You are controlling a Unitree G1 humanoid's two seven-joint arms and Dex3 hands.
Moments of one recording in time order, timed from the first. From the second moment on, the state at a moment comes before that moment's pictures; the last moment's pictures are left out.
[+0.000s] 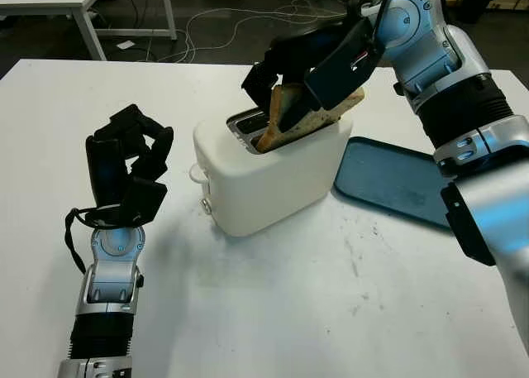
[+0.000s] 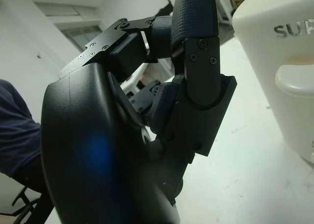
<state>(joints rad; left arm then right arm) -0.23 0.16 0.13 0.07 0.26 -0.30 0.27 -1.35 -0.40 0.41 0.83 -0.34 -0.47 1.06</state>
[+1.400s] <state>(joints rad) -0.23 0.36 0.14 -0.01 0.28 -0.26 0.09 -0.49 -0.43 -0.10 0.37 -0.13 -0.56 0.20</state>
